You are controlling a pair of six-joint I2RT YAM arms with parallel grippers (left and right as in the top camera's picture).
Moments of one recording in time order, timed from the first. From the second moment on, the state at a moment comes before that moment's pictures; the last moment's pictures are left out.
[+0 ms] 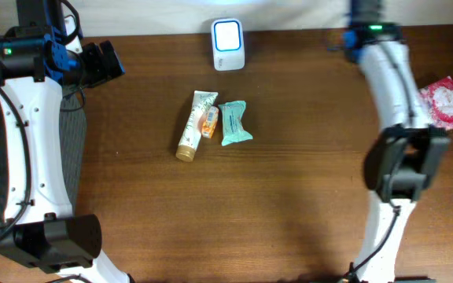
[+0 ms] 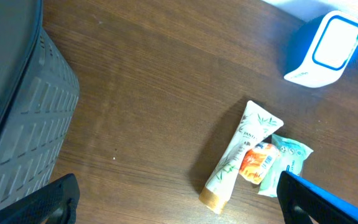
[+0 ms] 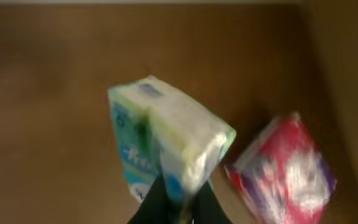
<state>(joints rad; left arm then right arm) 0.09 1.87 2.15 -1.33 0.08 -0.29 -0.09 2.30 2.18 -0.93 0.46 0.01</state>
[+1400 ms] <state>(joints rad) 0.09 1.87 2.15 -1.33 0.08 -0.29 0.30 2.32 1.76 -0.76 -0.66 0.23</state>
